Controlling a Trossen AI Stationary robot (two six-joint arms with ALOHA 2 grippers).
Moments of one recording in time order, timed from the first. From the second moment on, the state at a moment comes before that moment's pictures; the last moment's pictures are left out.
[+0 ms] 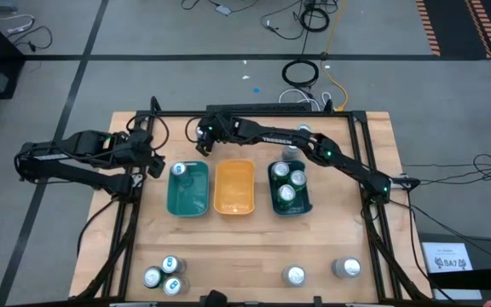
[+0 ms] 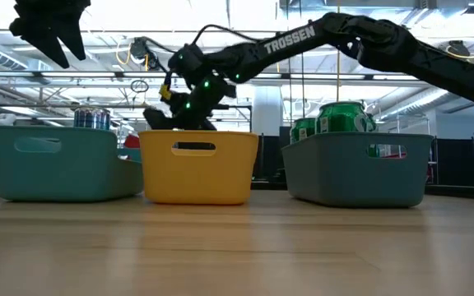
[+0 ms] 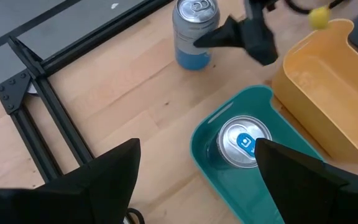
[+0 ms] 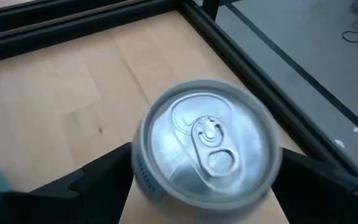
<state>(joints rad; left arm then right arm) -0.01 0.83 1.08 -1.40 -0.47 -0.83 -0.30 2.57 2.33 -0.41 0.21 0.12</state>
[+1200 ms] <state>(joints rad) -0.01 0.83 1.08 -1.39 -0.47 -0.83 -0.04 2.16 2.28 -1.14 0.55 0.47</state>
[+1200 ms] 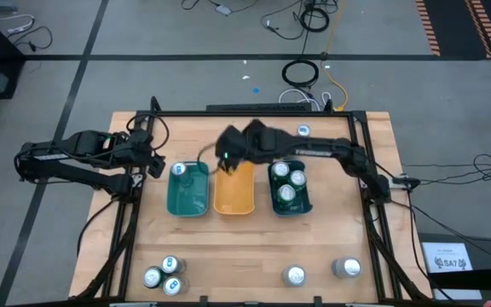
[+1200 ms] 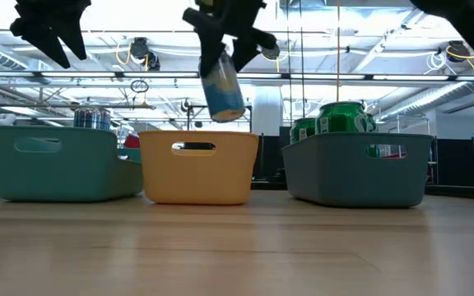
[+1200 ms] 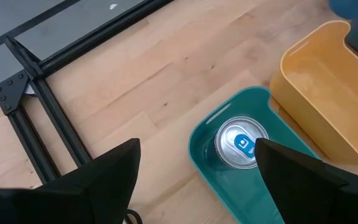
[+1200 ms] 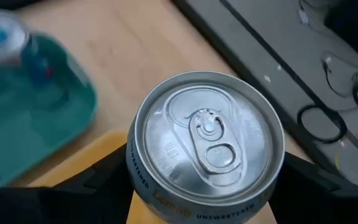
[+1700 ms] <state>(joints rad) -0.01 0.83 1.08 -1.34 -0.48 -0.83 0.06 2.03 1.73 -0.59 0.59 0.66</state>
